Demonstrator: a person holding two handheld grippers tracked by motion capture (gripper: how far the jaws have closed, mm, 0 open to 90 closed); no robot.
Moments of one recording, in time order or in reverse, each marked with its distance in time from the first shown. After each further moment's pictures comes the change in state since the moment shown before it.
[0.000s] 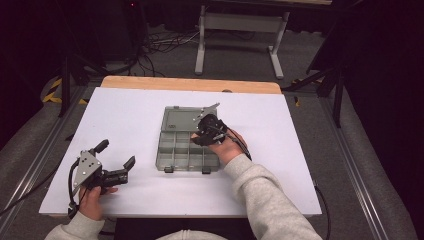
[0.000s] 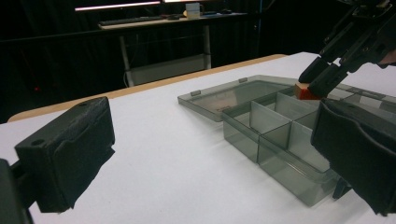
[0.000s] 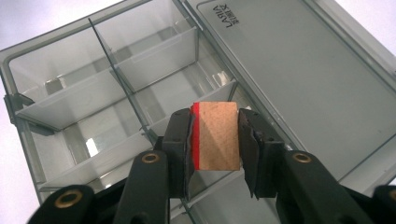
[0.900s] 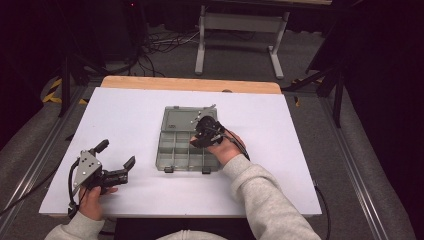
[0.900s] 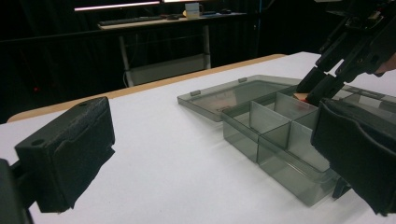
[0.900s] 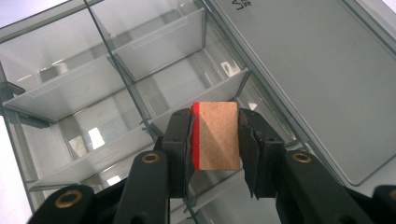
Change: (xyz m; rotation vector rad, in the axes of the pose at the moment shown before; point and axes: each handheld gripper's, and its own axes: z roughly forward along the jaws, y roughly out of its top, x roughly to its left) left arm 0.000 0.000 0.000 0.000 -0.002 0.002; right arm 0.001 0.000 0.011 0.048 0.020 -0.003
